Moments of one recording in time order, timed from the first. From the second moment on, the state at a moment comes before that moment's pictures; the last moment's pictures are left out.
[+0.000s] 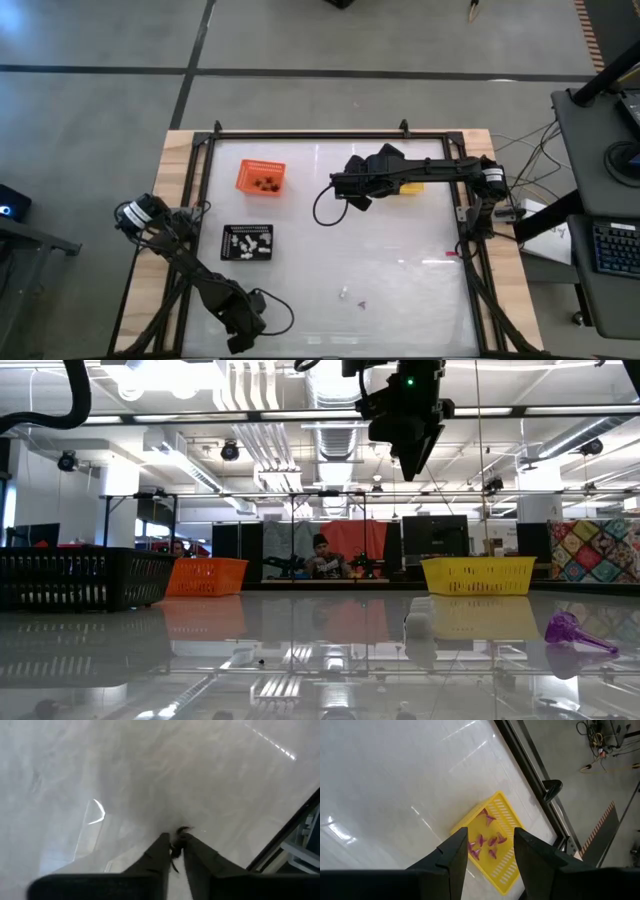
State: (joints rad) left arm -0.81 1.85 1.03 -0.62 0.30 -1.21; right arm -0.06 1.86 1.75 -1.48 0.59 0.57
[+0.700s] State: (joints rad) left arm -0.77 1.56 1.10 -0.79 0.19 -1.19; right arm -0.06 1.86 1.75 -1.48 0.59 0.52
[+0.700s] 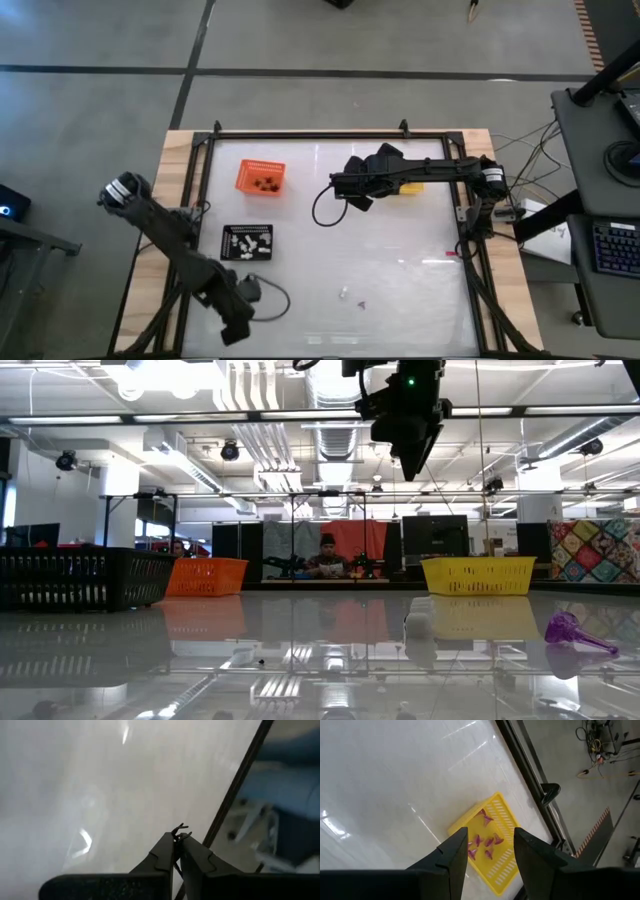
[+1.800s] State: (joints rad) left arm 0.34 1.28 1.08 -1.04 -0.26 -0.24; right arm -0.06 1.86 1.75 -1.46 0.53 0.47
